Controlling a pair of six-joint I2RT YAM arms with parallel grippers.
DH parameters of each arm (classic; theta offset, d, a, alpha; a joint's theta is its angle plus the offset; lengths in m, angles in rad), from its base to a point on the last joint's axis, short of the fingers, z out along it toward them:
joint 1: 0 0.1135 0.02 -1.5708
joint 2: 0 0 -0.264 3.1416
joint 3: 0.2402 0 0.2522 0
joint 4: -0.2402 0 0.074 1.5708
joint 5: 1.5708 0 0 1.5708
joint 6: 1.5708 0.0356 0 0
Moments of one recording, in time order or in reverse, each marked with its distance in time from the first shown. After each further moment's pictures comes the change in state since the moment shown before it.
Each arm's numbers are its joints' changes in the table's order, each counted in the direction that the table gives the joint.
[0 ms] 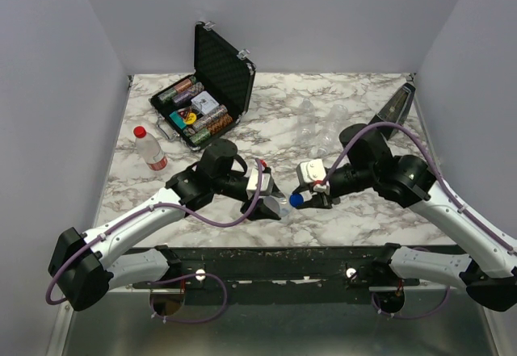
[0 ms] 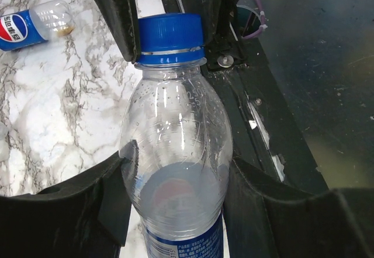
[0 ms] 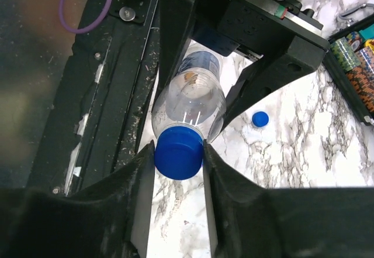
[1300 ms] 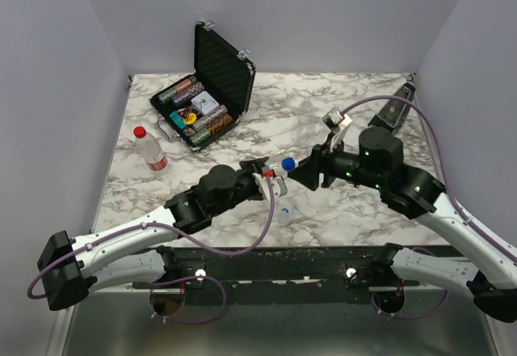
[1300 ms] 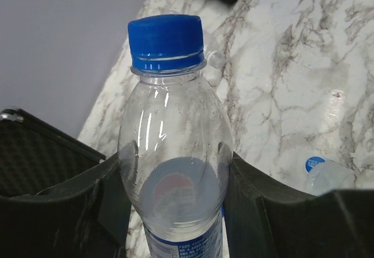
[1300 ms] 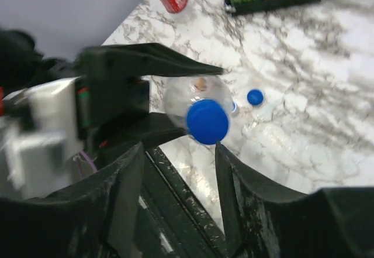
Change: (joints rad) left arm -0.283 -0.137 -0.153 0.283 -1.137 0.197; right arm -0.008 -0.072 -0.146 0.404 0.526 1.163
